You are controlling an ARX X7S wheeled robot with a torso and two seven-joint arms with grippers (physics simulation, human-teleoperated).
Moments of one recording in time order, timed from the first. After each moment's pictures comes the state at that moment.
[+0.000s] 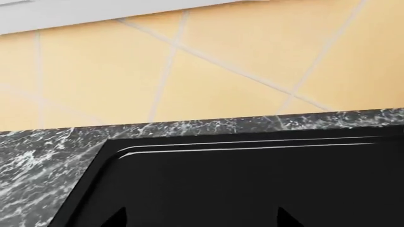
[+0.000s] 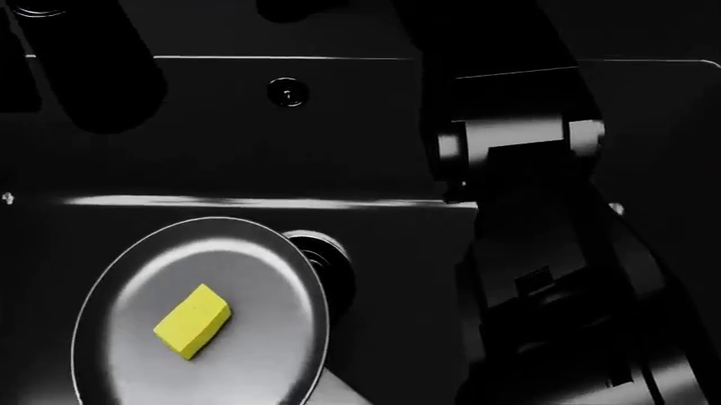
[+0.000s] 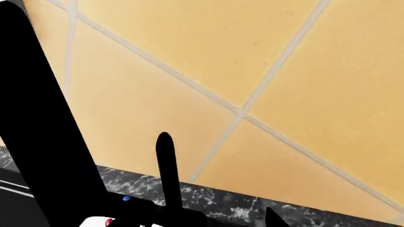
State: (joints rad) left arm -1.06 -0.53 0.24 0.05 -0.64 -0.88 -0.35; right arm 1.64 0.00 -0.69 1.31 0.70 0.08 -0.13
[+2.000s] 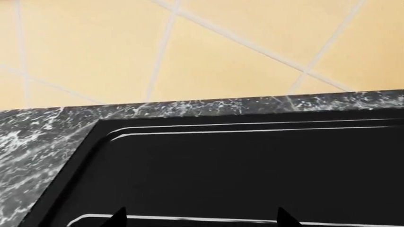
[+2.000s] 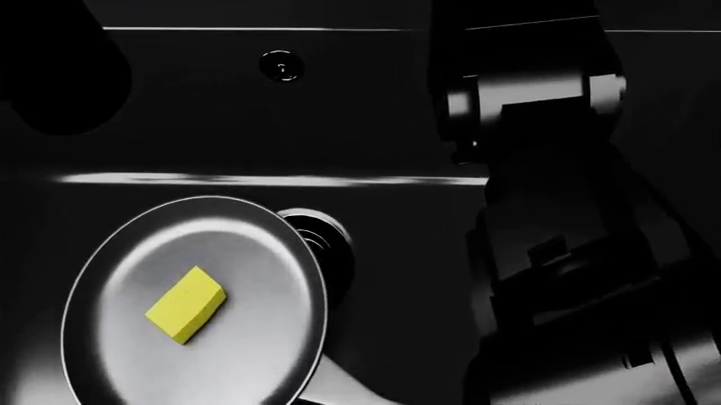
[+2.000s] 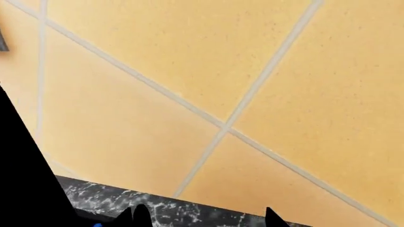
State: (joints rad) left arm -1.09 -0.53 0.23 0.01 -0.65 -0.87 -0.35; right arm 1.71 0.01 -0.74 1.31 0.74 0.08 -0.10
